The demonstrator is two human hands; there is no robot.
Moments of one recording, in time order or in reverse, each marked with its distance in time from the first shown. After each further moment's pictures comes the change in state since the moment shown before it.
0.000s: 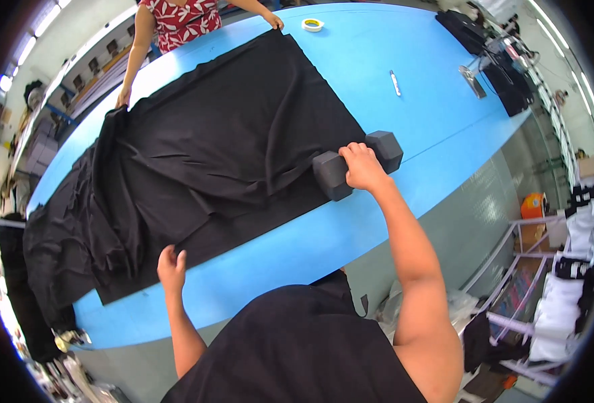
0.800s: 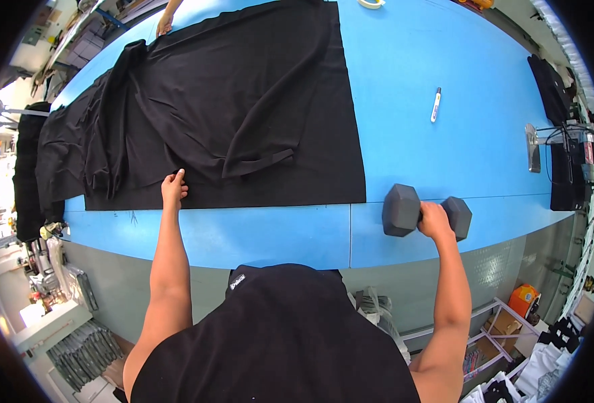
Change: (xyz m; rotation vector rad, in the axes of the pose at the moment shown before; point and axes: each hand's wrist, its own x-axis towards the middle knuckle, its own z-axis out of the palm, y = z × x) left_hand 0.046 0.129 0.167 -0.537 0.158 -0.820; right_hand -0.054 0.348 -0.067 -0.108 -0.657 -0.077
